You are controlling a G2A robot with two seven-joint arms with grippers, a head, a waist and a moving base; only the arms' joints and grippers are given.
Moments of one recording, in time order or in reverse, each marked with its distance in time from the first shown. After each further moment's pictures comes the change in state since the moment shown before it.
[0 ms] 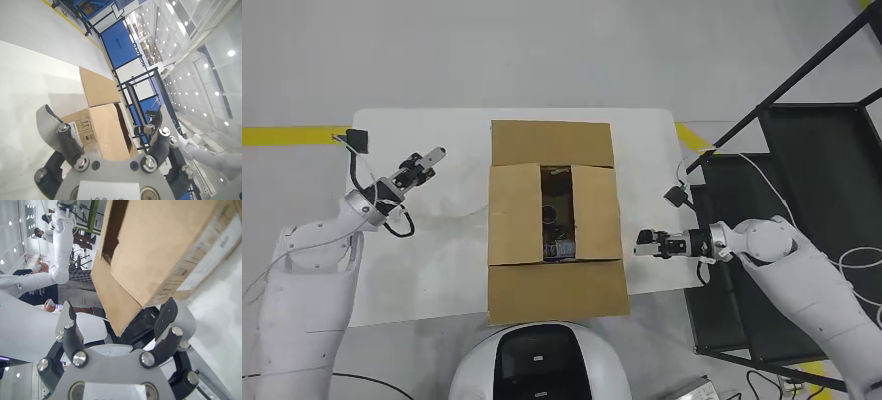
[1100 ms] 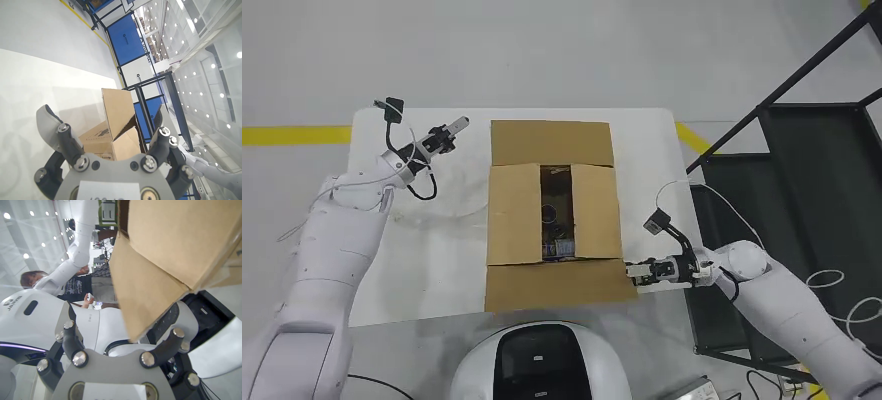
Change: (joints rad) left arm -0.481 -0.102 0.337 0.696 -0.049 -0.176 0.060; right arm -0.027 -0.071 -0.107 0.028 0.348 0.030 0.150
